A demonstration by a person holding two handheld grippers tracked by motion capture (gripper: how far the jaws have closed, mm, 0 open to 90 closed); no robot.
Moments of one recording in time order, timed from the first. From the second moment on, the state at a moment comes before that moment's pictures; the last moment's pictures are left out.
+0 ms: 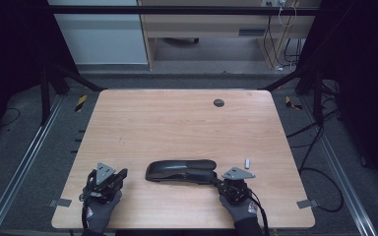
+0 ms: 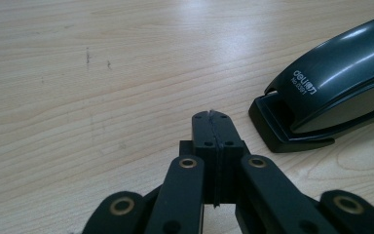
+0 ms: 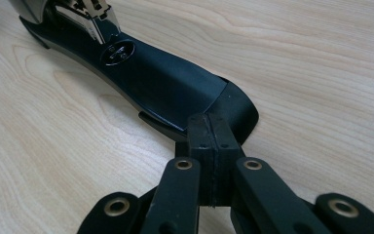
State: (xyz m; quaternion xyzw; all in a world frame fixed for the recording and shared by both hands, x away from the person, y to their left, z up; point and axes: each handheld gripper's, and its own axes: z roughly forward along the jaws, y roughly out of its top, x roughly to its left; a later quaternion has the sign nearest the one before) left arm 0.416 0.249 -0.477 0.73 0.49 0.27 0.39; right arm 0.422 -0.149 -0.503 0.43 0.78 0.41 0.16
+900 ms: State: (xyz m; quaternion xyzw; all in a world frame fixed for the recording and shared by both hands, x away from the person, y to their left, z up) left arm 0.418 0.218 -0.444 0.75 0.43 0.29 0.40; right arm 0.422 -0.204 -0.481 0.47 0.73 0.44 0.22
